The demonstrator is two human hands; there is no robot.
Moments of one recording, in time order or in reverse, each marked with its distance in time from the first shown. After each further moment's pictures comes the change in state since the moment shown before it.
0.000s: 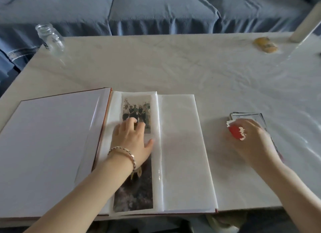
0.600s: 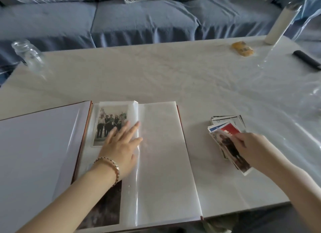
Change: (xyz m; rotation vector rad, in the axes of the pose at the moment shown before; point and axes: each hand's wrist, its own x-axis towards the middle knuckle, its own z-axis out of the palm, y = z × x) left_hand 0.012 0.008 0.005 -0.009 0.033 0.290; right_hand 0.011 0.045 -0.032 -0.396 -0.211 0.025
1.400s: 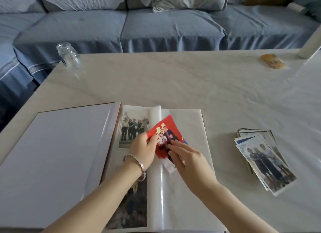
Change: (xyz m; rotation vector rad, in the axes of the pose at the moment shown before) left_hand 0.008 0.000 -0.001 -0.951 0.226 -0.508; right_hand -0.019 -0.156 0.076 0.533 0.344 -0.663
